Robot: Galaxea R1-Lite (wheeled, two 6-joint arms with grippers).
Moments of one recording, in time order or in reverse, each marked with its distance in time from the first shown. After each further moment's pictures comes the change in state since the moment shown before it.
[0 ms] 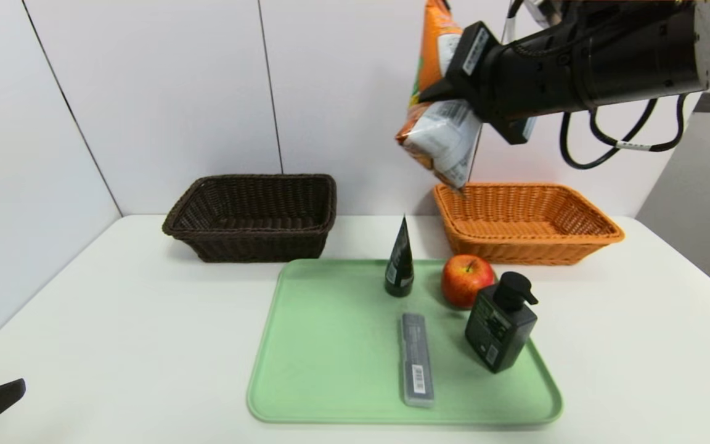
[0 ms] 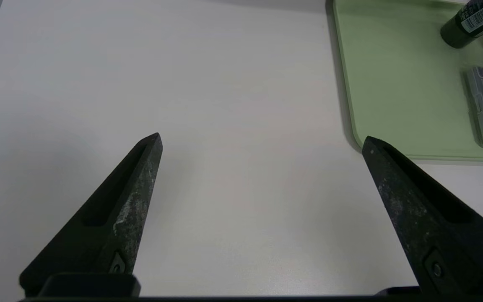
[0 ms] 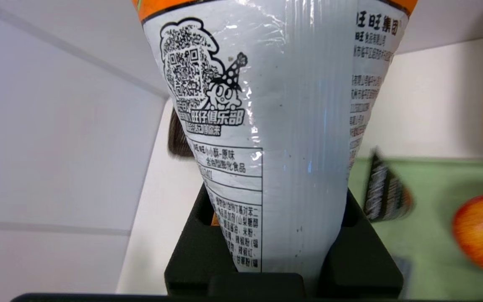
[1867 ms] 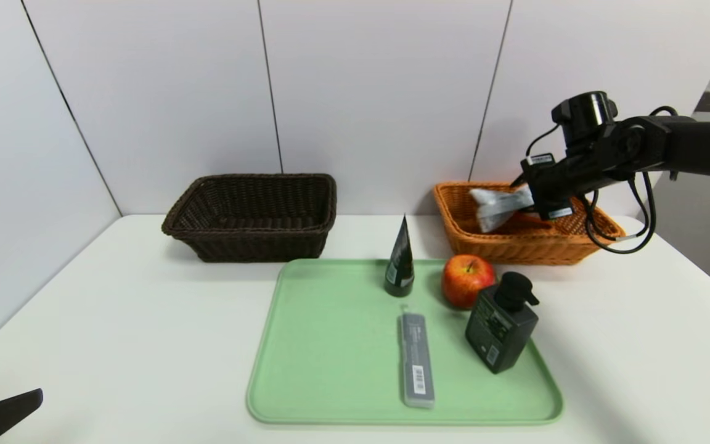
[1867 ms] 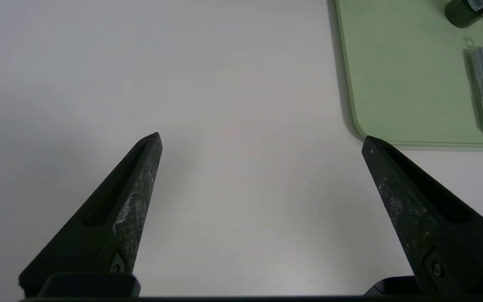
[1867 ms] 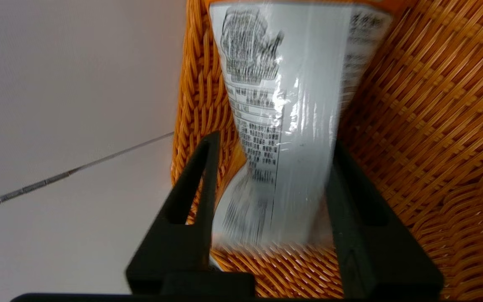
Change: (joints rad) left arm 0.000 0.024 0.032 -0.005 -0.029 -0.001; right arm -0.493 0.405 -0.005 -0.026 0.040 0.626
